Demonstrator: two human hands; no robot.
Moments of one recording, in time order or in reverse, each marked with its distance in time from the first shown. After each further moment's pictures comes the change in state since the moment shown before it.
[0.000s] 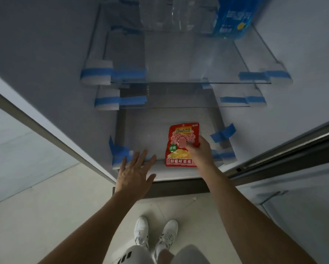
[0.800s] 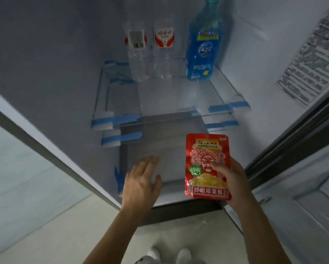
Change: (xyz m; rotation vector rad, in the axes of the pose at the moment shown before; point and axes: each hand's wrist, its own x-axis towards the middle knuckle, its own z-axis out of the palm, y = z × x) left_hand -0.024 0.041 -0.112 -0.343 0.507 0.145; right_hand -0.113 -0.060 -0.108 0.441 -0.026 -0.043
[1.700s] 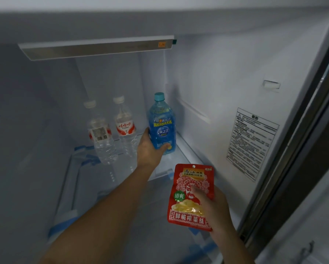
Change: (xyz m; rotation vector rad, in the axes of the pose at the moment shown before) left_hand 0.332 0.111 -0.014 -0.555 0.140 -0.107; right_hand 0.072 -0.093 0.002 0.041 0.203 -0.233
